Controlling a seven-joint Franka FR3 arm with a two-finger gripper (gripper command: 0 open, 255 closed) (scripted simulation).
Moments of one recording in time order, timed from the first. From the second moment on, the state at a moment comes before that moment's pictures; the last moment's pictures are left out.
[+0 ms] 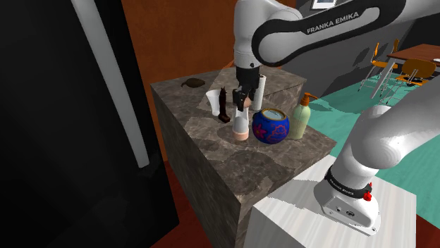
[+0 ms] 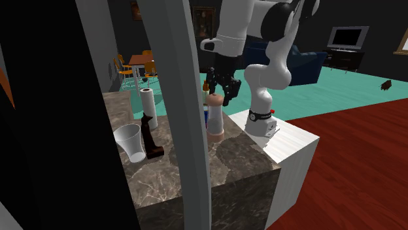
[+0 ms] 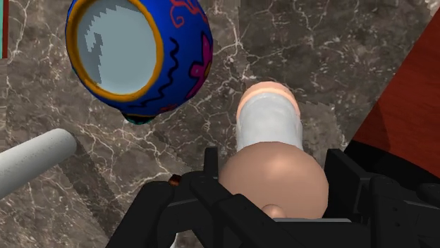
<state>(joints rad) 0.06 -0.48 0.26 -2.42 -0.06 1.96 0.23</state>
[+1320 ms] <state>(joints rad) 0.06 -0.49 0.24 -2.16 -0.06 1.69 0.19</state>
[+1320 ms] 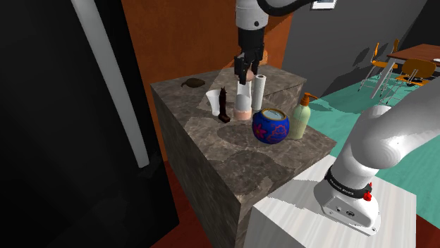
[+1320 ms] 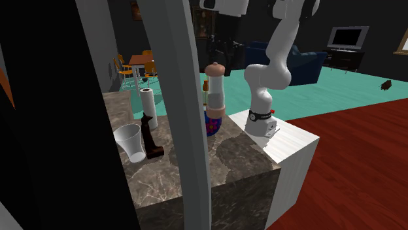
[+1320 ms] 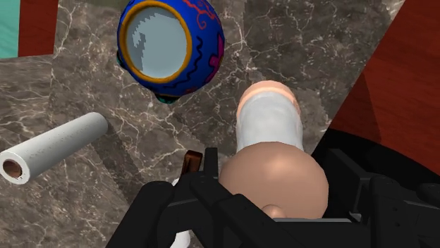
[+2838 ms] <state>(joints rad) -0.01 -0.68 -0.01 -2.09 -0.17 1.47 -0.14</state>
